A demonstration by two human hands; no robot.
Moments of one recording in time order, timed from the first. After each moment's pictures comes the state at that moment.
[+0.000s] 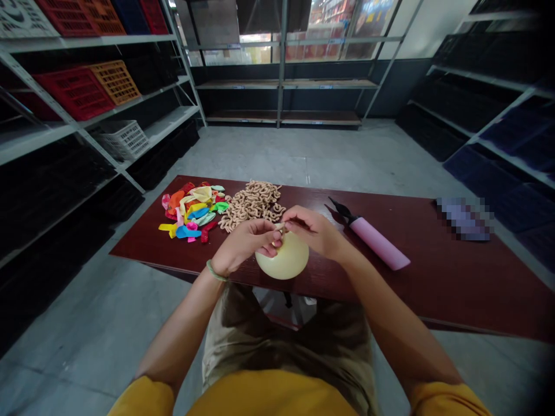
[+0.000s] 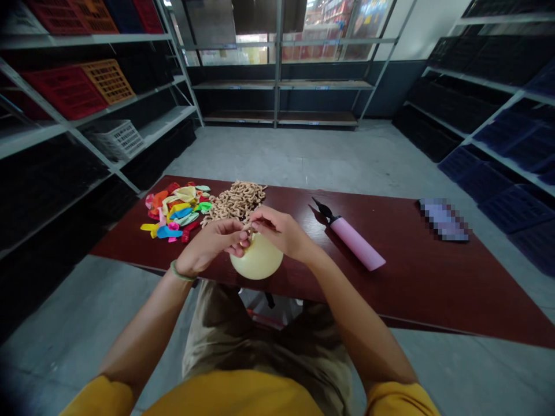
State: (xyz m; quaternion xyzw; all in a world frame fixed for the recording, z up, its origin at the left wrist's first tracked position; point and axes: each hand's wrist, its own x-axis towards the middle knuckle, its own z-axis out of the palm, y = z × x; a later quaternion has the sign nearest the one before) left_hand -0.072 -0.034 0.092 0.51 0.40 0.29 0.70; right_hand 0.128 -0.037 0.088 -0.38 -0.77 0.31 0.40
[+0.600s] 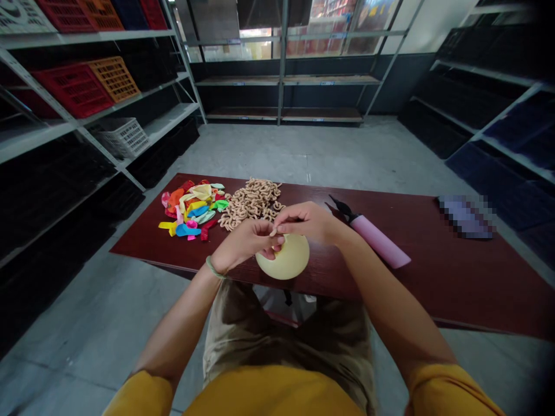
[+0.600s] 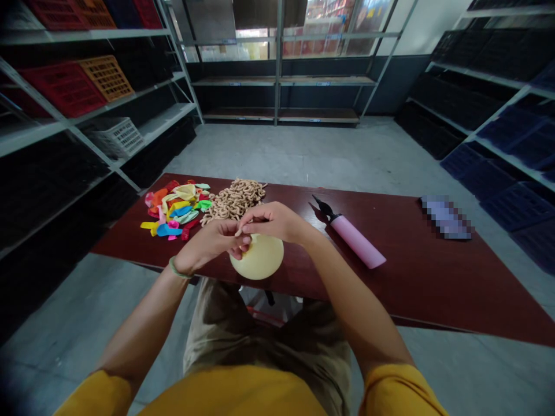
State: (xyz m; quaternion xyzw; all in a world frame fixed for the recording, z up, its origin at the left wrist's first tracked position) left_hand -0.073 -0.033 0.095 0.58 0.39 0.25 0.67; right_hand 0.132 -0.015 0.099 -0.32 -0.74 0.51 0.30
